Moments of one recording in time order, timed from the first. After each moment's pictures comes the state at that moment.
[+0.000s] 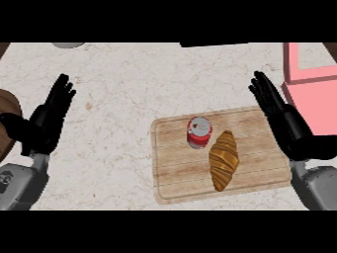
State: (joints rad) left arm -0.26 0.44 -0.22 -1.37 0.38 0.27 -0.04; right arm -0.26 -0.42 0.30 -1.52 -0.33 -0.12 -0.12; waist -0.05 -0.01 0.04
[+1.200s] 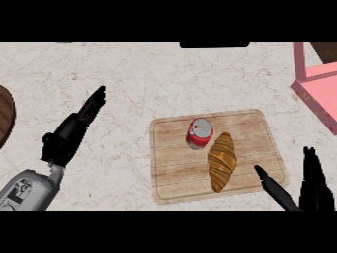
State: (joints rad) left arm -0.26 0.47 -0.41 -1.46 0.26 0.17 -0.02; right arm 0.13 -0.50 0.46 -1.37 0.51 -0.89 0.37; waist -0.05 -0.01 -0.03
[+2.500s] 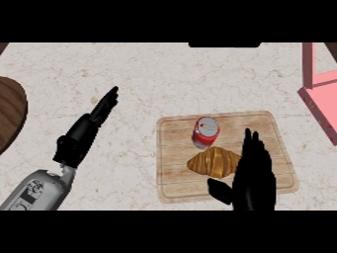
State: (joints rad) left arm -0.27 0.42 -0.44 -1.49 0.22 0.17 0.01; right arm -0.05 -0.11 0.60 -1.80 1.10 -0.19 1.25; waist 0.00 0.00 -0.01
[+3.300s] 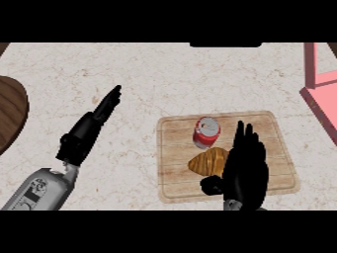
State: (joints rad) left arm -0.28 0.38 -0.41 -1.48 0.19 0.15 0.03; right arm -0.11 -0.02 0.54 -1.74 1.18 -0.03 1.24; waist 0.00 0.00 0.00
